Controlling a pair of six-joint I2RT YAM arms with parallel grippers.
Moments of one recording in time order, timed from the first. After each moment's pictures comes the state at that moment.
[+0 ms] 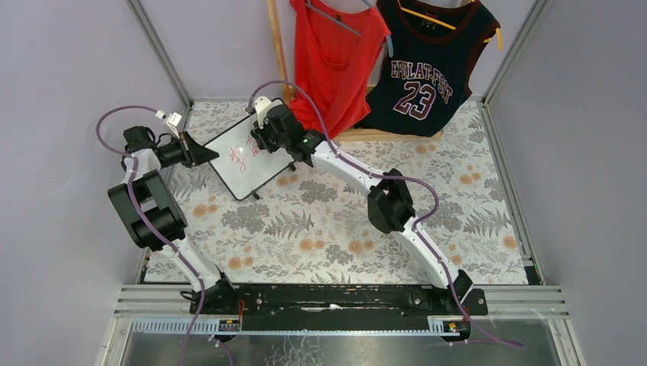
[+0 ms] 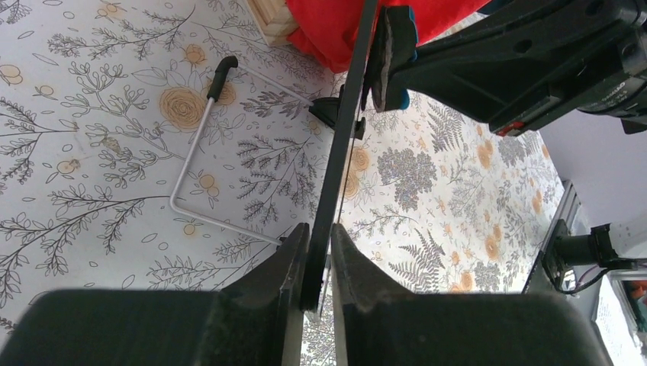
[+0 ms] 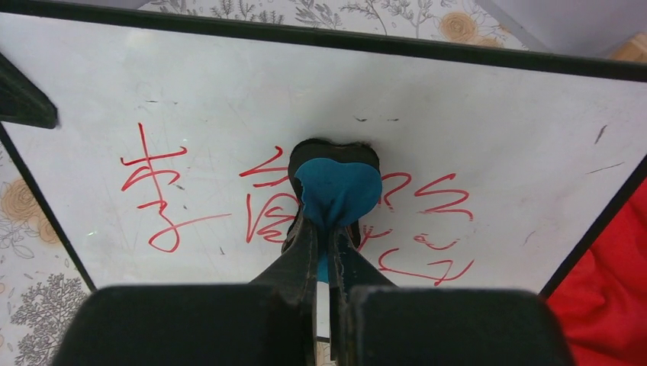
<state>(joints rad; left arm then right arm) 0.58 1.82 1.31 -0.50 1.25 0.32 0.86 2.55 2.44 -0.30 0.00 -0.02</state>
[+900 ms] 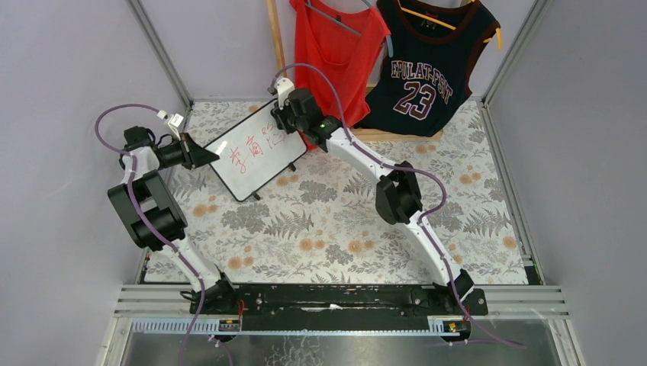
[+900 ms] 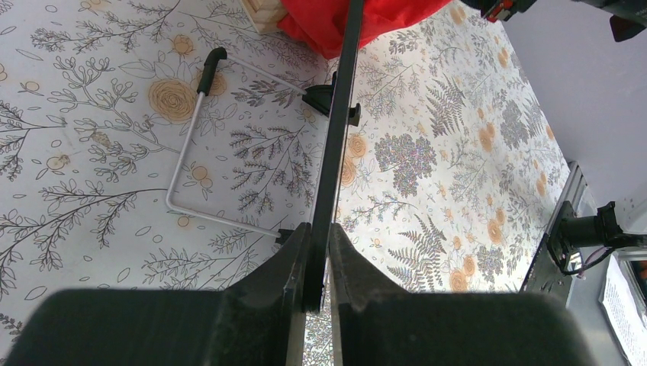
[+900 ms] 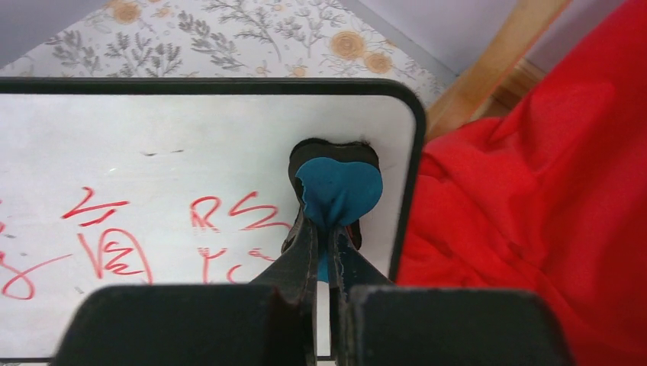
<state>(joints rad) 0.58 1.82 1.34 -0.66 1.25 0.47 0.74 2.55 2.46 -0.27 0.01 -0.05</state>
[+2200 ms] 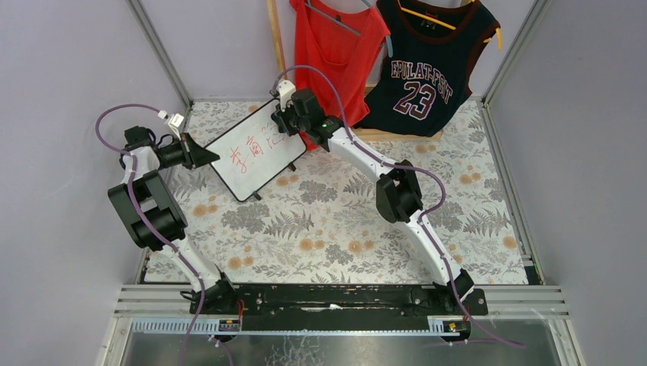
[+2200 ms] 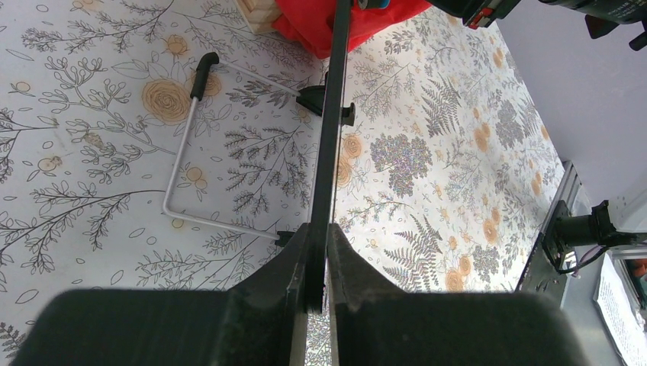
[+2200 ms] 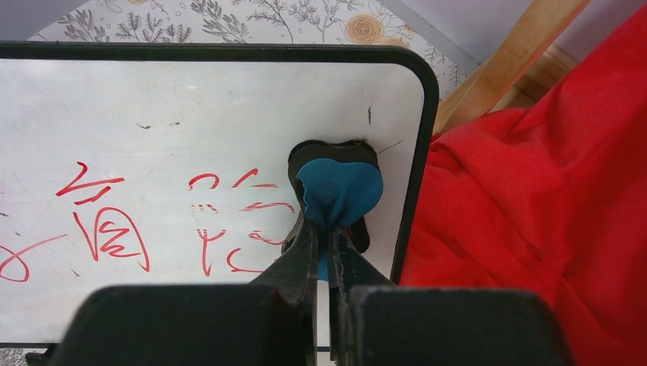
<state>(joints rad) 0.58 1.82 1.34 -0.67 1.26 0.48 0.72 2.57 2.45 -0.27 -0.07 -0.06</state>
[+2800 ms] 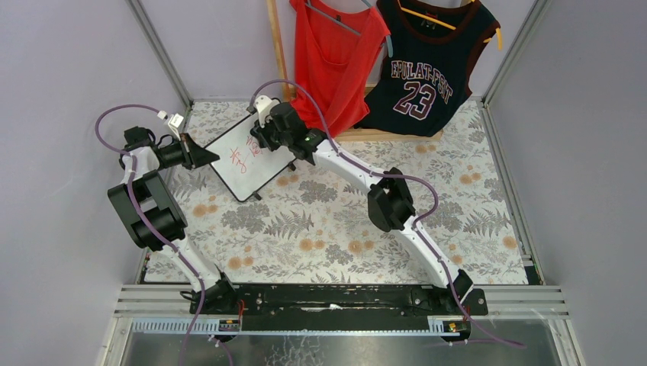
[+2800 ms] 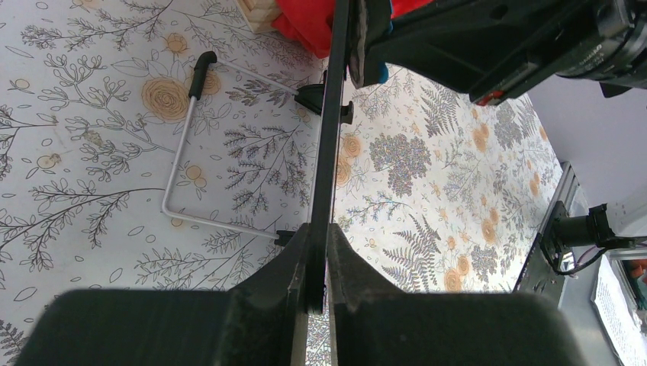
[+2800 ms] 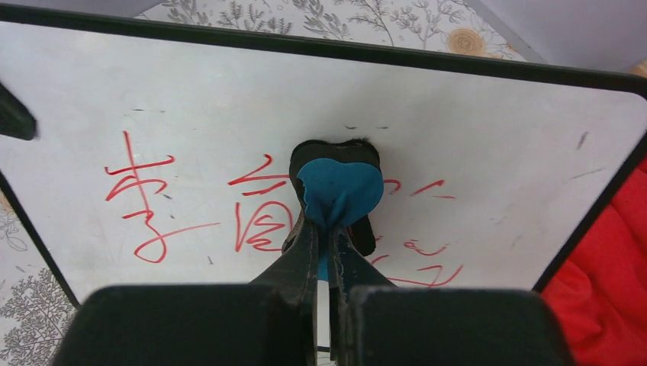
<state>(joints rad) 0.58 1.82 1.34 -0.67 1.26 0.48 0.84 2.57 2.45 -0.27 -0.07 -0.05</state>
